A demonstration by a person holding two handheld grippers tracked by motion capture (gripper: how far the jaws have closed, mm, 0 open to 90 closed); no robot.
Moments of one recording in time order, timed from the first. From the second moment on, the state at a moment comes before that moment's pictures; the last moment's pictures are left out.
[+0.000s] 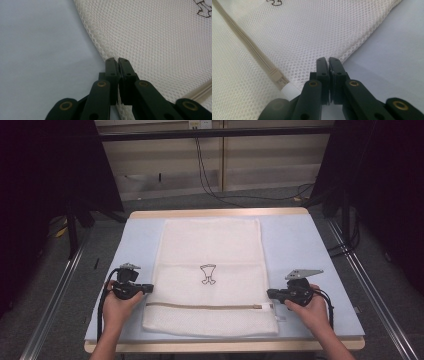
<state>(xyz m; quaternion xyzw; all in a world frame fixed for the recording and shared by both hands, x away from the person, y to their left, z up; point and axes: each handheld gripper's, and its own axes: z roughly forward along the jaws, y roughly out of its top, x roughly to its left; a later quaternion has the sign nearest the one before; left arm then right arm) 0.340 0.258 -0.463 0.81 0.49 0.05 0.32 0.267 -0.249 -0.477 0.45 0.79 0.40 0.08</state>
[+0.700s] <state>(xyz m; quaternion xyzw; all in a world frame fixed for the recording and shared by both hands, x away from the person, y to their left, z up) 0.347 0.265 -0.465 0.81 0.50 0.06 0.32 0.275 -0.244 -0.475 0.44 0.80 0.40 0.10</state>
